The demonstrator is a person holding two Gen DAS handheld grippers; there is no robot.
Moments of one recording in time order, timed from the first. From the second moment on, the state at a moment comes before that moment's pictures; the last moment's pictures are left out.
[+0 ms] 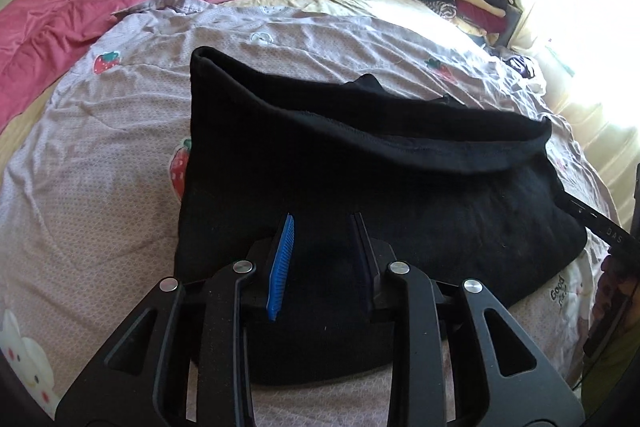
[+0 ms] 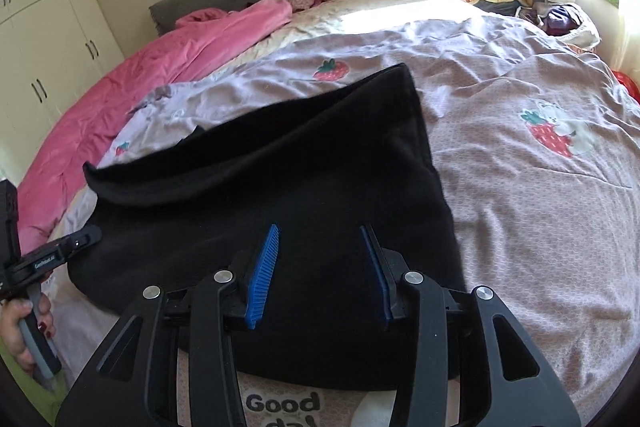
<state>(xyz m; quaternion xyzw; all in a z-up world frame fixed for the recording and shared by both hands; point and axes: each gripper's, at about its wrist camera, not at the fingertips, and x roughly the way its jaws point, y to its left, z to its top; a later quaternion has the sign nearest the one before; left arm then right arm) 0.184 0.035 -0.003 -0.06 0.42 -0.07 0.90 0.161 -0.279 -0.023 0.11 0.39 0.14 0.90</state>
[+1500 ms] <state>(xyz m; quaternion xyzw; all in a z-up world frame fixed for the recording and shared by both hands) 0.230 0.089 0.035 -0.11 0.36 -0.04 0.93 0.236 -0.320 0.003 0.12 0.35 0.08 0.92</state>
